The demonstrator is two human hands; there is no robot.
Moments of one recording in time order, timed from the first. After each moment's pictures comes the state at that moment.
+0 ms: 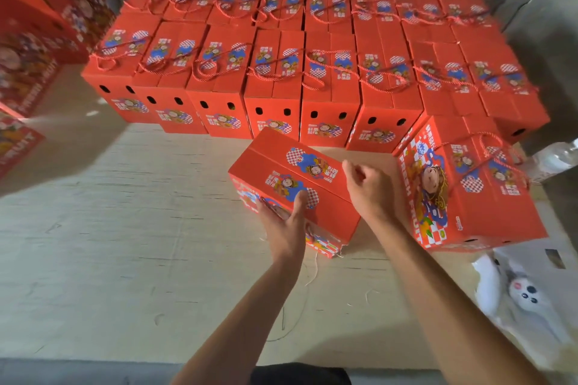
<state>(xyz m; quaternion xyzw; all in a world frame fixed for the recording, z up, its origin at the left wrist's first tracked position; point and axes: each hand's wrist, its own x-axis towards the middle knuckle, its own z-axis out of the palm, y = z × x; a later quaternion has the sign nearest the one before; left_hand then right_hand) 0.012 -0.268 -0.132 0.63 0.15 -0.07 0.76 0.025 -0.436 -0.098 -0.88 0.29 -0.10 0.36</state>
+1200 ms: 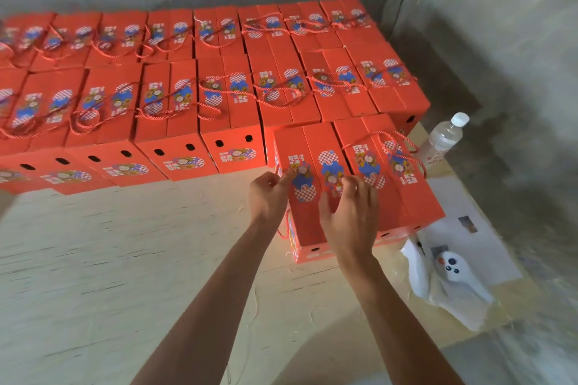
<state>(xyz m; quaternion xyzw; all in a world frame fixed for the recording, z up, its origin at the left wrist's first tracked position) 0.070 -0.424 -0.085 0.77 0.01 -0.20 0.60 -0.048 -0.517 -0.092 -0.89 0.38 -0.22 0.12</state>
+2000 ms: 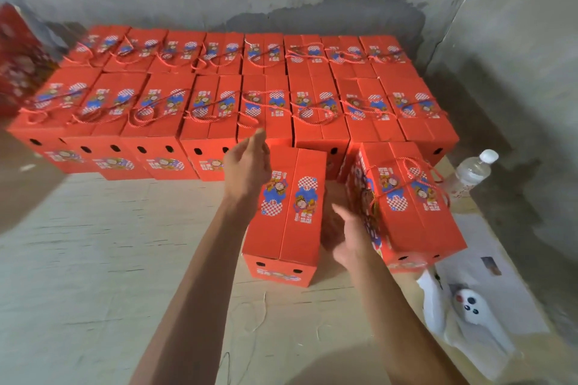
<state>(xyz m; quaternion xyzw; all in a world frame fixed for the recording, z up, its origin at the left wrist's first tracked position) 0.095 -0.358 0.015 0.65 -0.03 -0.12 0.75 -0.020 -0.503 -0.091 -0.28 0.46 -0.04 0.84</state>
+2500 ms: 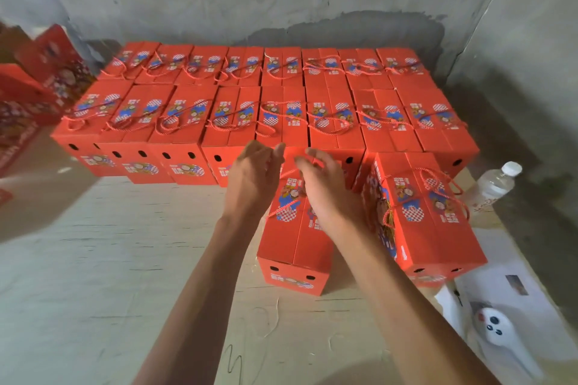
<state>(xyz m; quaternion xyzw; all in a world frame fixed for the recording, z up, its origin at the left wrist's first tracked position) 0.101 -0.332 0.003 0.85 -0.25 0.17 0.43 0.045 -0.447 0.016 -0.63 0.26 -0.14 0.72</state>
